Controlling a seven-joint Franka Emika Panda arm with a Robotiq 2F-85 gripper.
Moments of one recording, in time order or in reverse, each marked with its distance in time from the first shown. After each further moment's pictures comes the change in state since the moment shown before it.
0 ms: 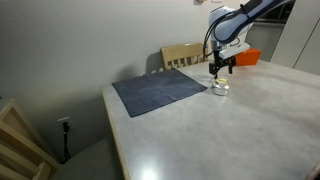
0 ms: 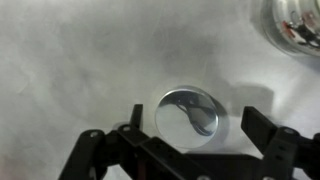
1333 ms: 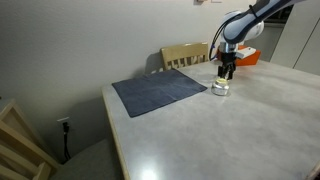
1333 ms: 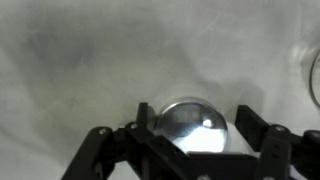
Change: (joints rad) arm -0.188 -0.011 0.133 -0.078 0.078 0.099 -0.533
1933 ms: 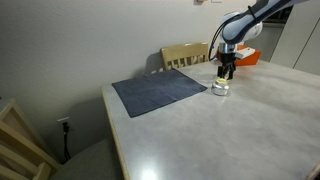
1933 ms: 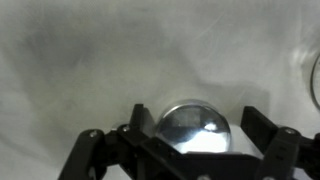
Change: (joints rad) arm 0.001 0.018 0.001 0.028 -0.003 -0.031 -0.006
